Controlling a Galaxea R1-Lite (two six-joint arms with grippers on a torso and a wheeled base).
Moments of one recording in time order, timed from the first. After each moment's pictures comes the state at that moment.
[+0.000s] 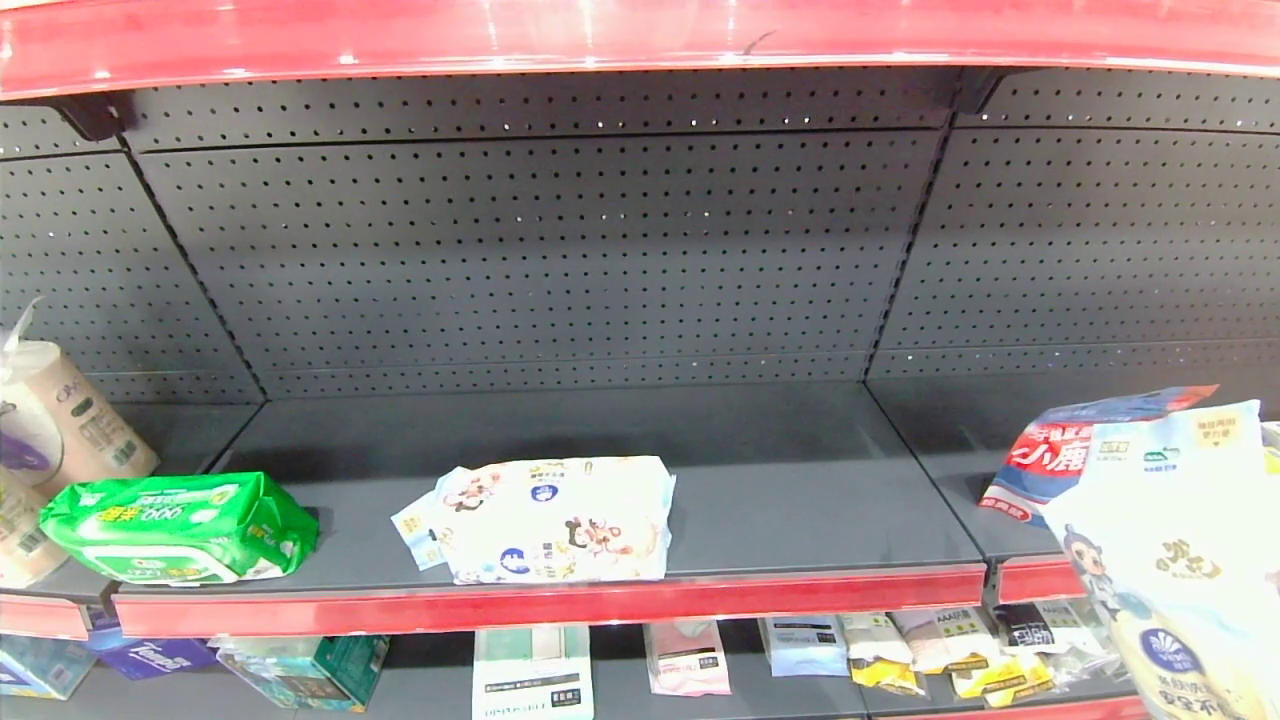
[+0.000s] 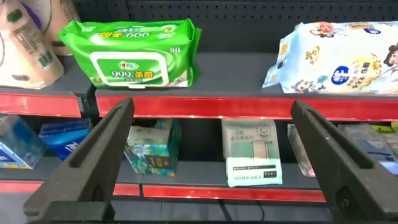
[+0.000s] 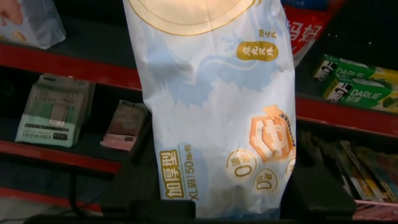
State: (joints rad) left arm 0.09 0.09 0.00 0.00 -0.02 0.00; right arm 0.00 0.00 -0.11 0.17 0.12 -0.18
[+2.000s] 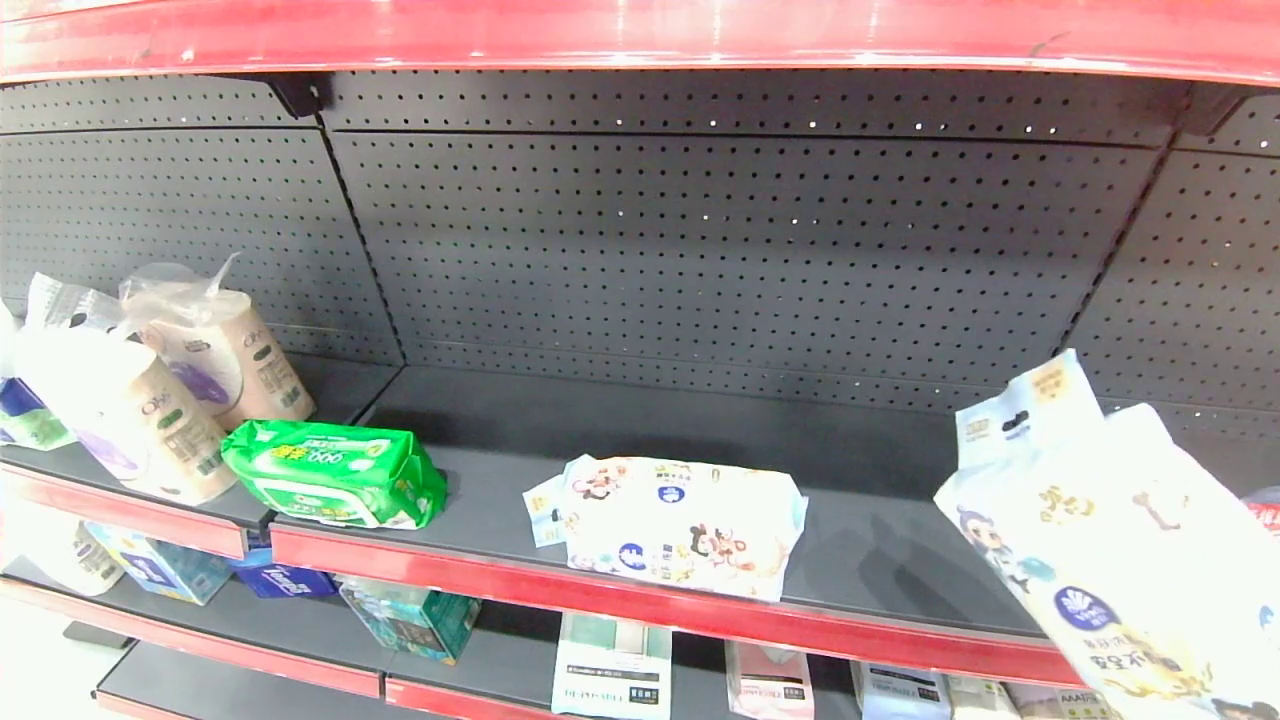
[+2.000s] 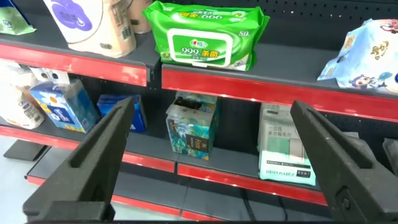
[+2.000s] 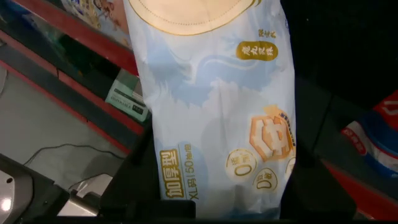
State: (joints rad) left arm 0.10 0.09 0.00 0.00 -0.05 0.00; right arm 0.13 0.46 -0.30 0.14 0.20 -0.20
